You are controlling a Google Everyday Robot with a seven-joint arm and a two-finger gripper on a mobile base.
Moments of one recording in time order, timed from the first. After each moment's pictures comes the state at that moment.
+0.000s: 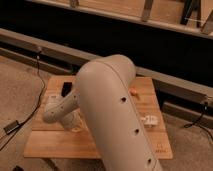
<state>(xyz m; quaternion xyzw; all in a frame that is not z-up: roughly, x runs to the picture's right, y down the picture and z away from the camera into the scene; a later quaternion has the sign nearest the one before) -0.147 0.227 0.828 -0.22 0.24 0.31 0.89</state>
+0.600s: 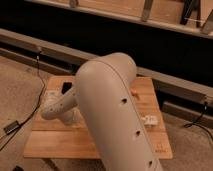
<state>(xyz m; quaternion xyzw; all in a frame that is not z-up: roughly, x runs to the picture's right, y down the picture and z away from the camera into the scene) -0.146 0.199 0.818 -0.20 0.24 0.32 0.90</state>
